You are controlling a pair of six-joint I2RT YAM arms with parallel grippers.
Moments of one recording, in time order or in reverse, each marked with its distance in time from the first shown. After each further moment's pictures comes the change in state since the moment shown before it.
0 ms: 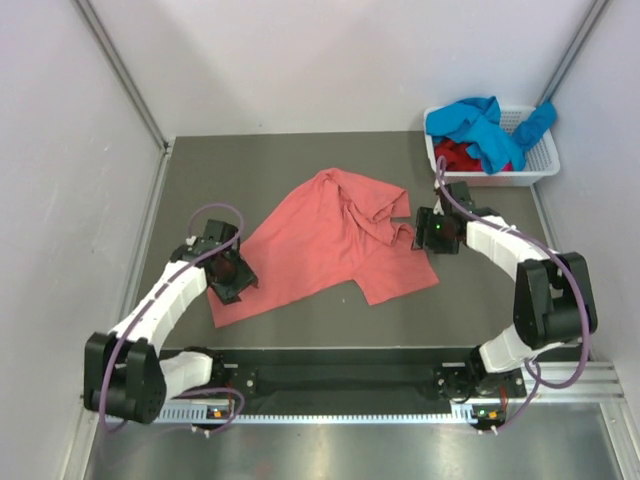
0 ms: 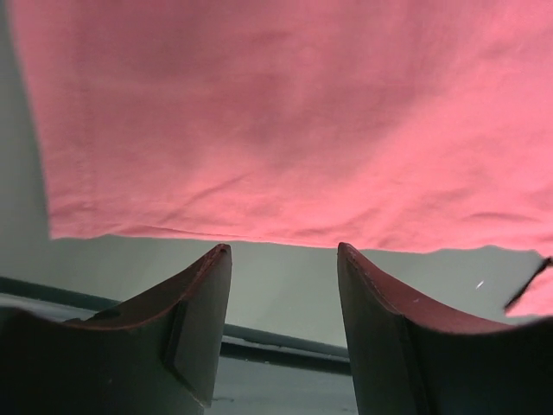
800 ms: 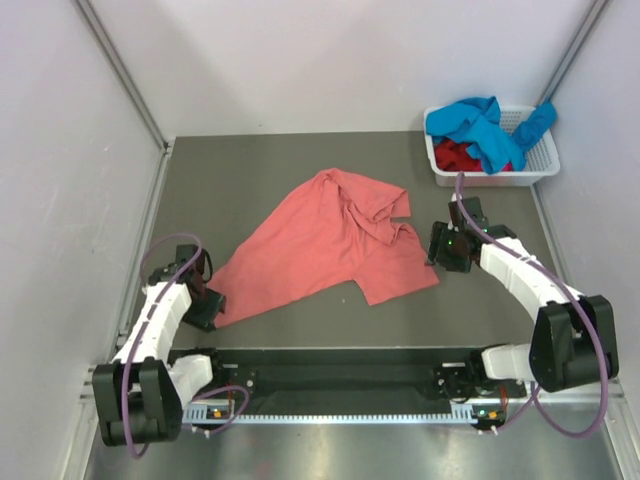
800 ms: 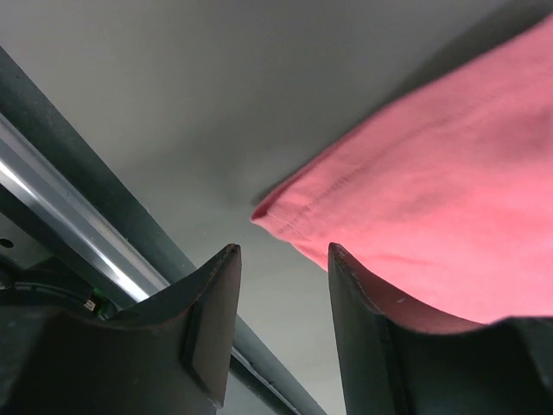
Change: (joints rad) left arm 0.286 -0.154 -0.159 -0.171 -0.160 -0.254; right arm -0.003 -0.243 -0.131 -0.141 0.089 0.098
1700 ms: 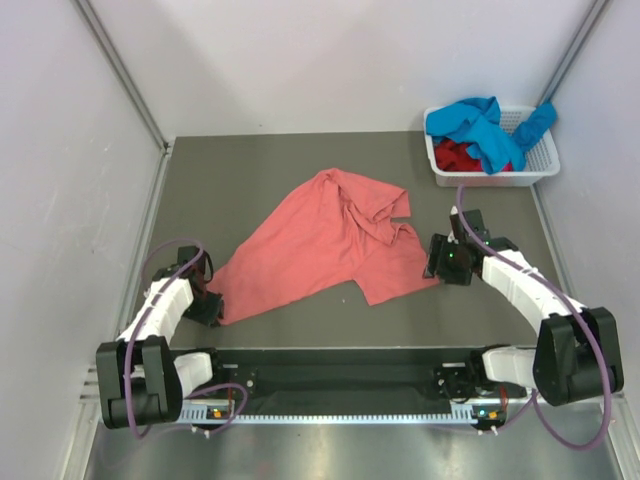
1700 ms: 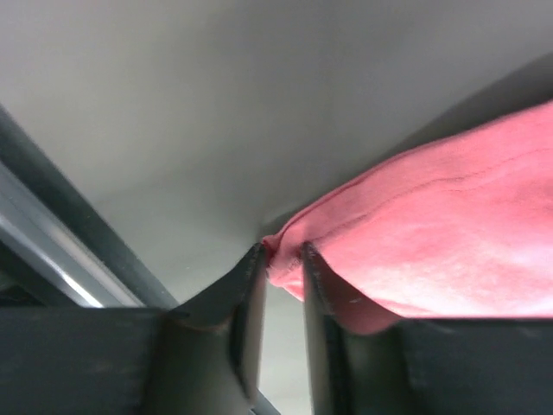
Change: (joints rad) left arm 0.033 0.118 -0.054 0.119 -0.003 -0.050; right arm 0.000 -0.056 -0.096 0.010 -0.060 0.001
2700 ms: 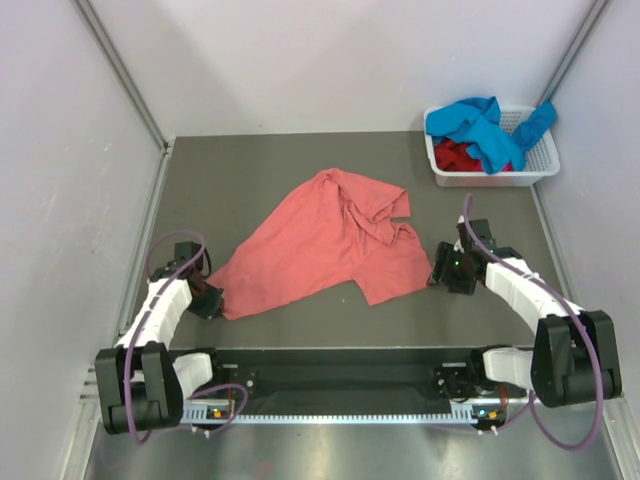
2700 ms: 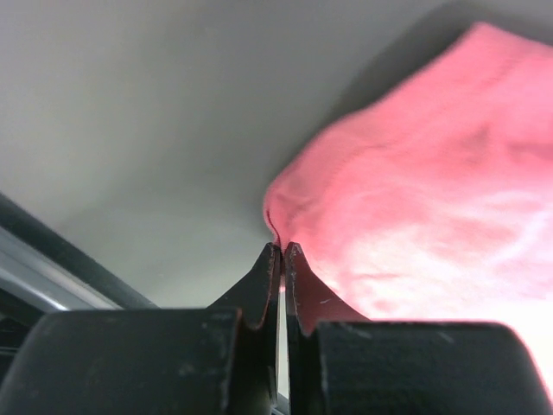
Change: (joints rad) left arm 0.002 -0.040 0.017 0.051 0.060 0.147; right arm -0.066 -0.030 -0.100 0.050 -0.043 -0.002
